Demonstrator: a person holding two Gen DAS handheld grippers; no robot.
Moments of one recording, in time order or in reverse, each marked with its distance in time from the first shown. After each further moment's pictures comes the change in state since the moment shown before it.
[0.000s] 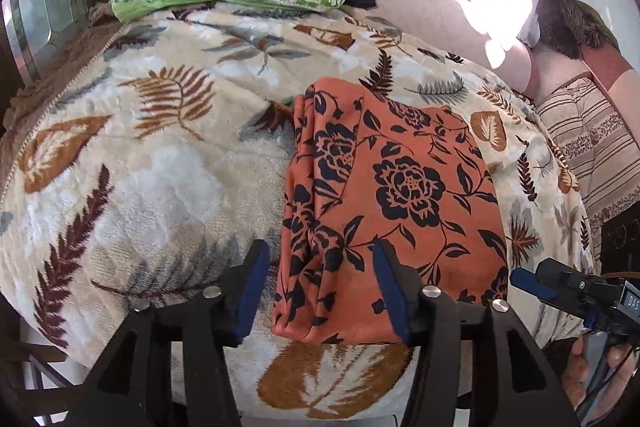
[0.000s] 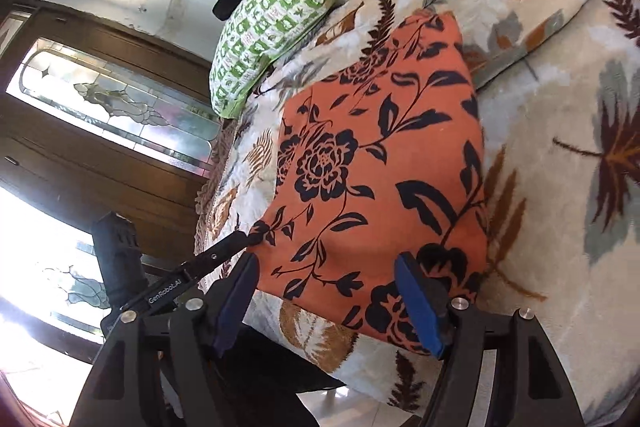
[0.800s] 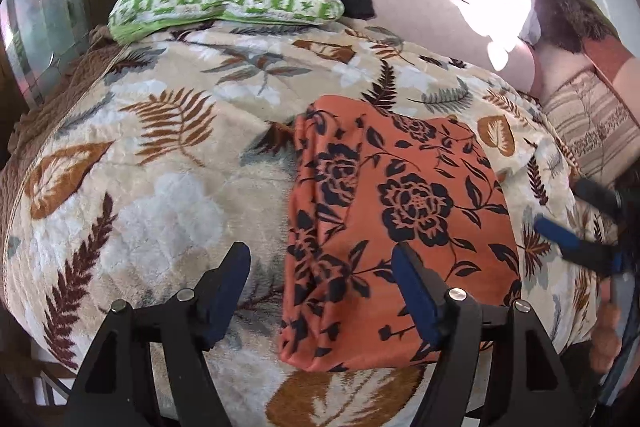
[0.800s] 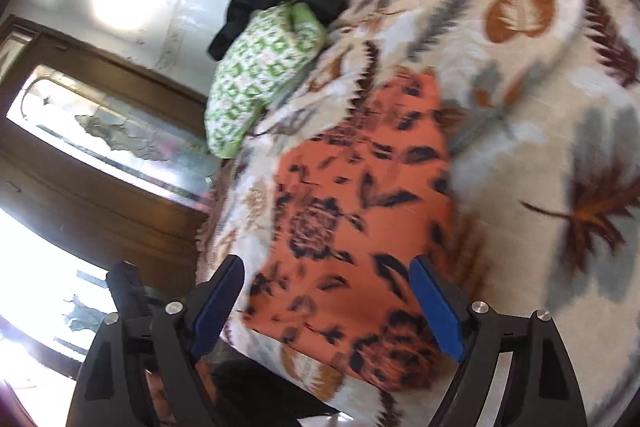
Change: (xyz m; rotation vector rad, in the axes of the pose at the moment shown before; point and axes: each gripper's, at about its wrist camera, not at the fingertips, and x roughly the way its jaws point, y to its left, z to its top) left arm 0.010 -0.010 0.010 0.059 -0.042 0.032; right arm -0.010 -0.005 0.055 0.009 -0.094 0.066
